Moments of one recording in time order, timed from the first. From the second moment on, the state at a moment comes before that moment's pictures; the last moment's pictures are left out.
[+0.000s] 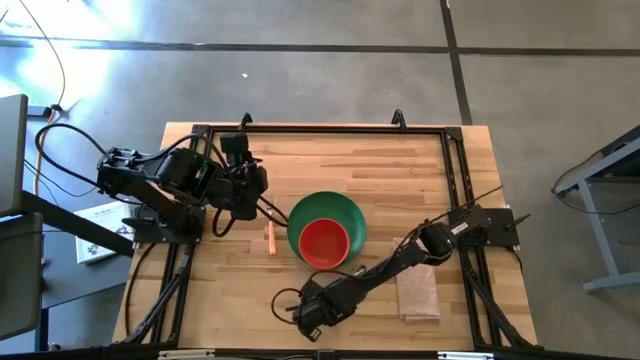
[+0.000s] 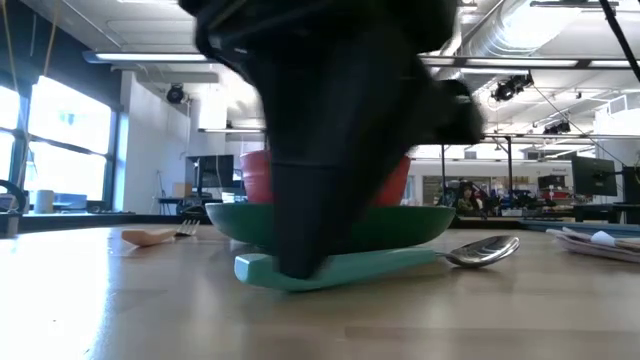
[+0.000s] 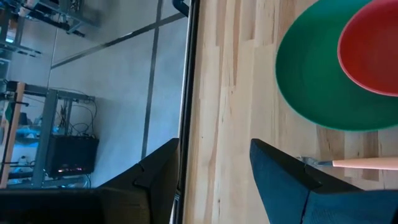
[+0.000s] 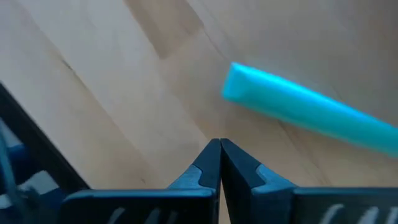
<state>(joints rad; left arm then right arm) -0.18 1.47 1.85 -1.57 -0.77 -0.06 0.52 2.48 2.19 -1.01 0.03 1.16</state>
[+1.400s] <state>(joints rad) -0.18 1.47 1.85 -1.57 -0.79 -0.06 0.52 2.52 2.24 -1.07 0.13 1.11</state>
